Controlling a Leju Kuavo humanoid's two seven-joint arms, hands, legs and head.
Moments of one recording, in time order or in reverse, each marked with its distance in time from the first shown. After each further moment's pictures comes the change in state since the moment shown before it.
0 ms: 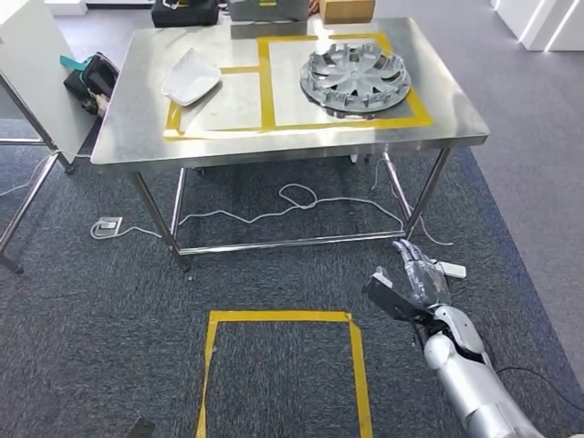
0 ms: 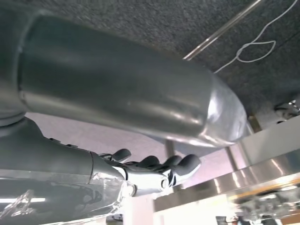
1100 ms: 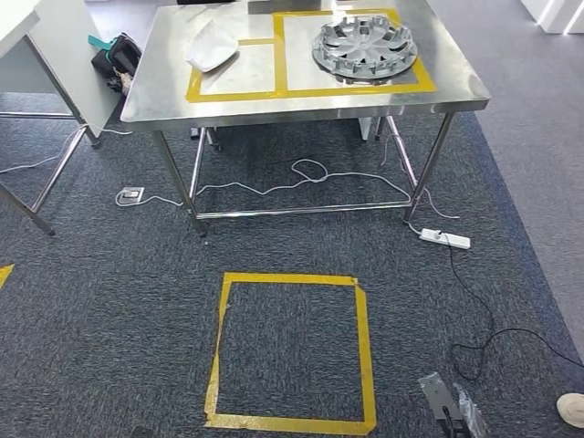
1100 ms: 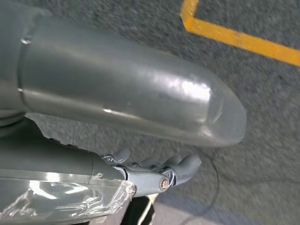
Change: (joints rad) left arm 0.012 -0.016 0.018 0.000 0.033 0.038 -0.004; right arm 0.238 0.090 -0.501 0.528 -0.199 -0.149 -0.122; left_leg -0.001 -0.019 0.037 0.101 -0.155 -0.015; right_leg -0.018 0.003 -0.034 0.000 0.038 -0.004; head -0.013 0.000
